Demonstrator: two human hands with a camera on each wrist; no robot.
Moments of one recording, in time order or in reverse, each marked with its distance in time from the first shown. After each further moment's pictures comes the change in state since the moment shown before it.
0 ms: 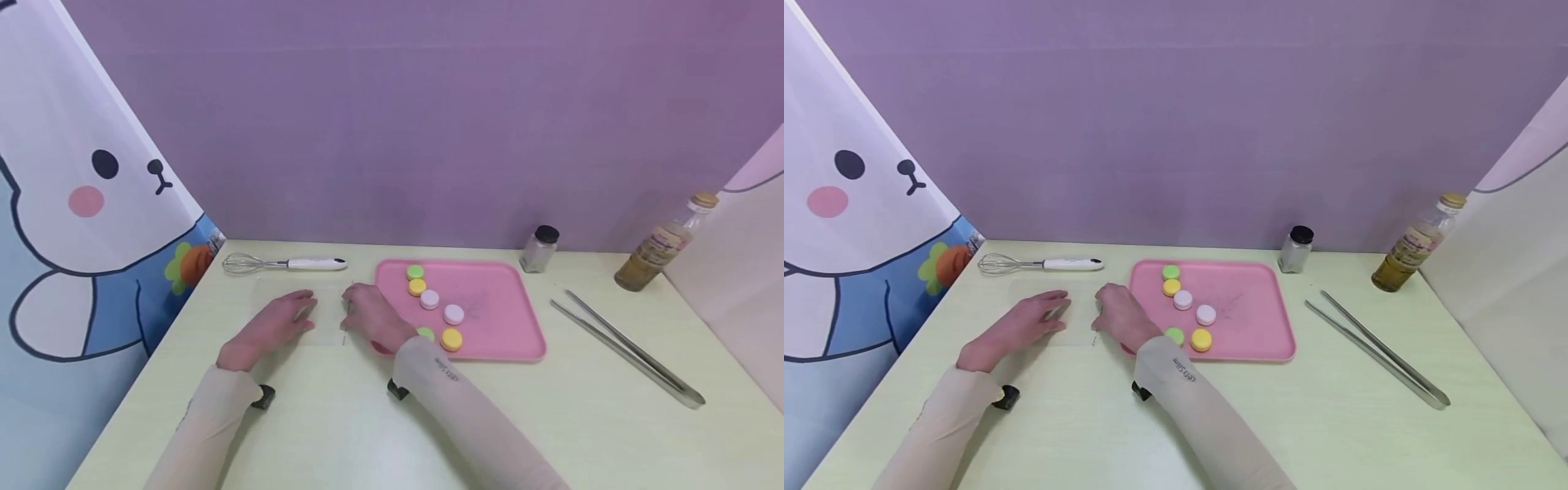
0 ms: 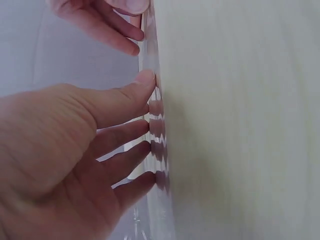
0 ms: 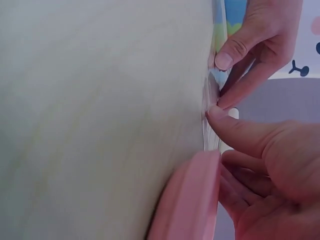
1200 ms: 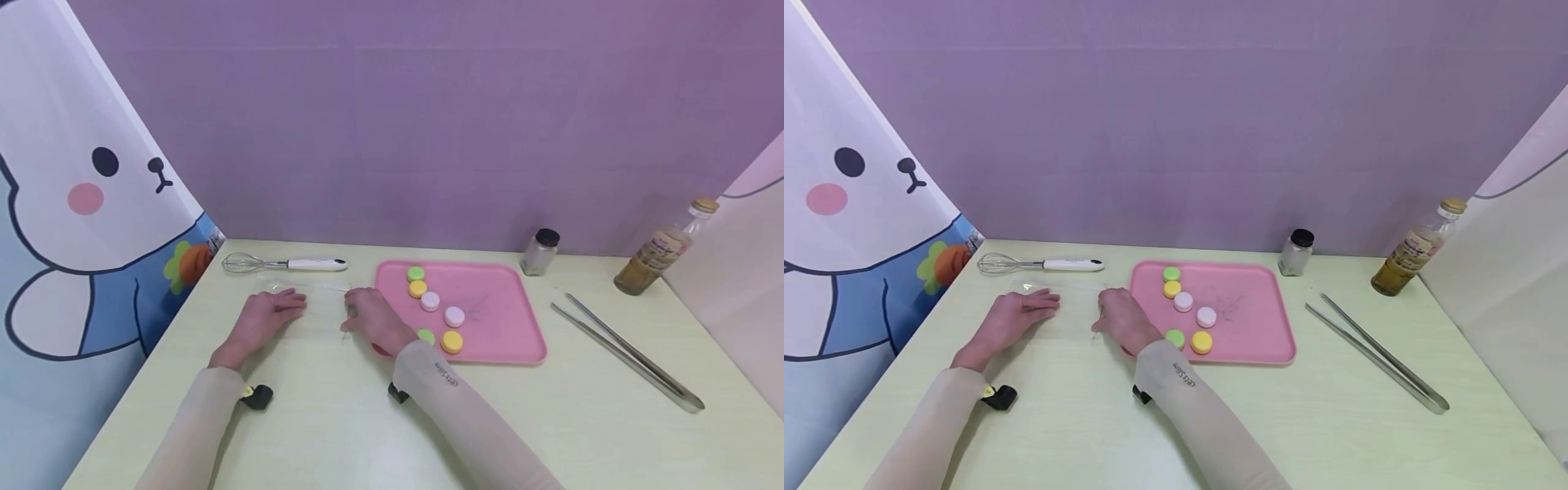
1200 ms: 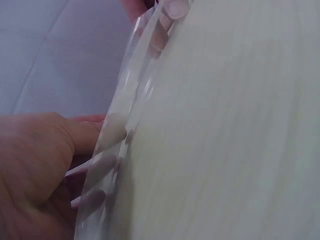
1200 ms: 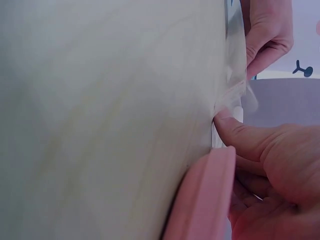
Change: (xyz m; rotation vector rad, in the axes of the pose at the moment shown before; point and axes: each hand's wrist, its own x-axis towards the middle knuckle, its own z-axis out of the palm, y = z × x) left_hand -0.004 -0.030 0.006 -0.239 0.255 -0.104; right_hand -0.001 0.005 0.005 -0.030 -0.011 -0.026
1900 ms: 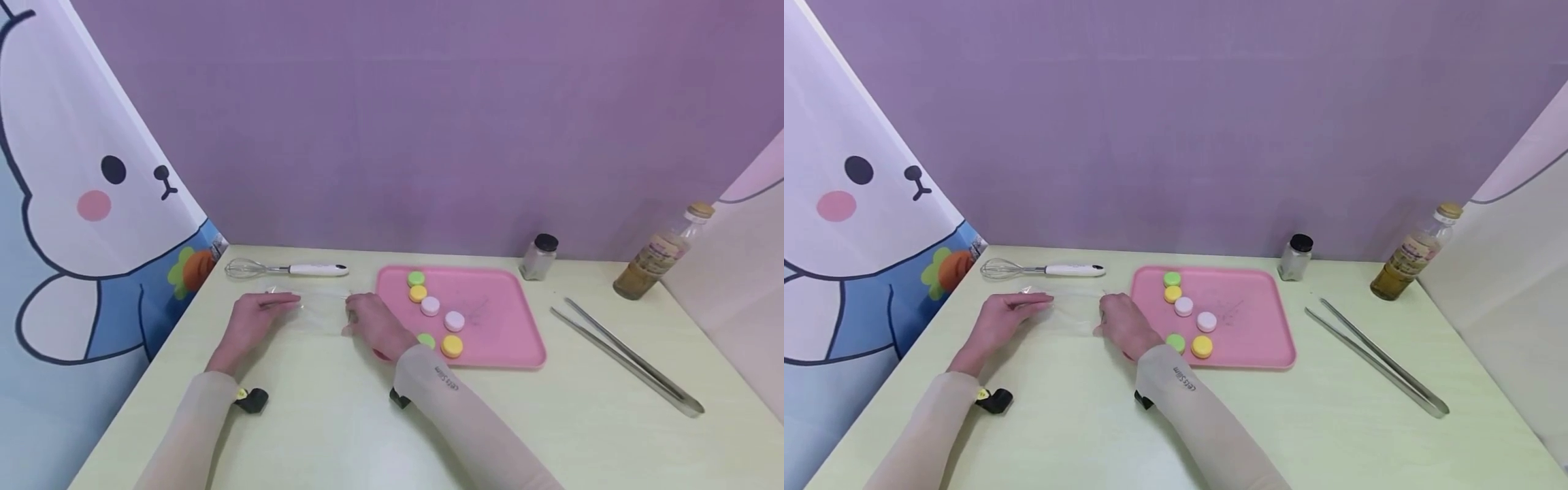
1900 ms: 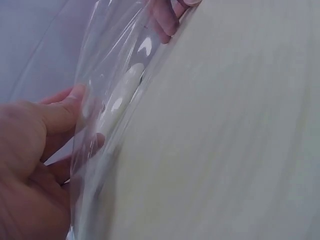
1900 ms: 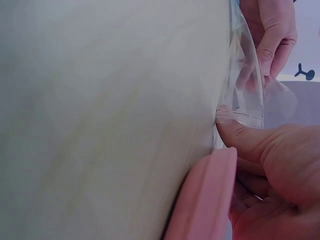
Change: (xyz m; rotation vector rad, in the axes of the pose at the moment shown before) left_hand -0.007 -0.009 -0.008 -0.287 0.116 -0.175; right_hand -0.005 0.000 0.000 0.014 0.008 -0.023
